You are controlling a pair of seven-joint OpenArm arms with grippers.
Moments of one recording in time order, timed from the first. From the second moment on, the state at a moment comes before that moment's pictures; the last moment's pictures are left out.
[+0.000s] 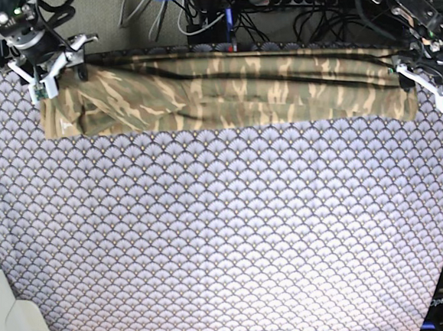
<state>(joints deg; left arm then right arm) 3.0 -3.0 -56.7 88.0 11.9 -40.9 41.9 -33.0 -2.4 33.2 111.7 6.0 39.9 -37.9</state>
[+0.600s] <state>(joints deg) 3.0 -3.0 -57.0 88.2 11.7 -40.7 42.3 -23.5 -1.7 37.6 103.5 -3.9 39.9 -37.6</state>
